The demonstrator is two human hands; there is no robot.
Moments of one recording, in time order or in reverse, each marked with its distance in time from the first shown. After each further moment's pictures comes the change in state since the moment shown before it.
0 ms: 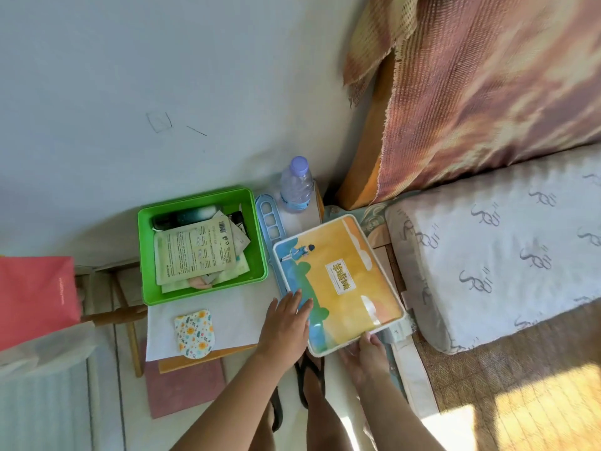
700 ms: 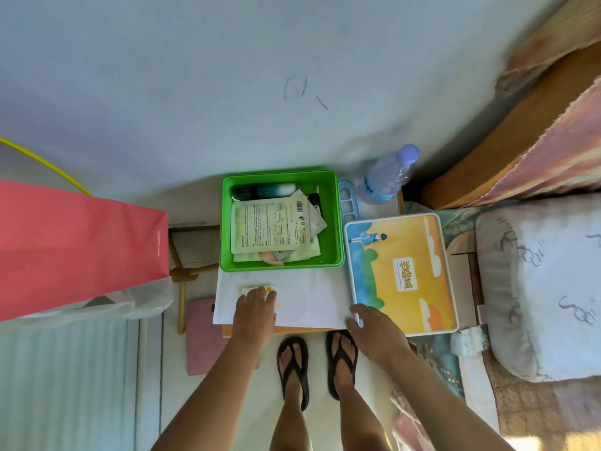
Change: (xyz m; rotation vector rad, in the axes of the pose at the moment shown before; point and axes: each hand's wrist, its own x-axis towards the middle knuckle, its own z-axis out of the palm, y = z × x) left_hand -0.053 -0.171 0.026 0.060 -0.041 -0.353; right_hand -0.062 0.048 0.086 -1.993 -0.382 -0.600
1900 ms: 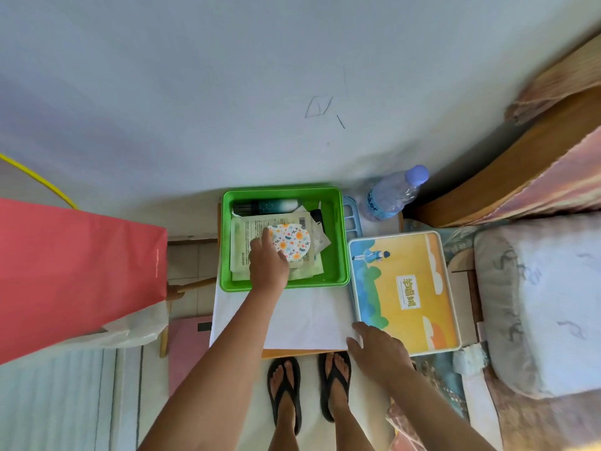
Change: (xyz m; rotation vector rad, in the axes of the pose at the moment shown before) left_hand 0.080 0.013 -0.093 -0.839 0.297 -0.277; right_hand 0.015 -0.013 0.015 -0.299 0.071 -0.028
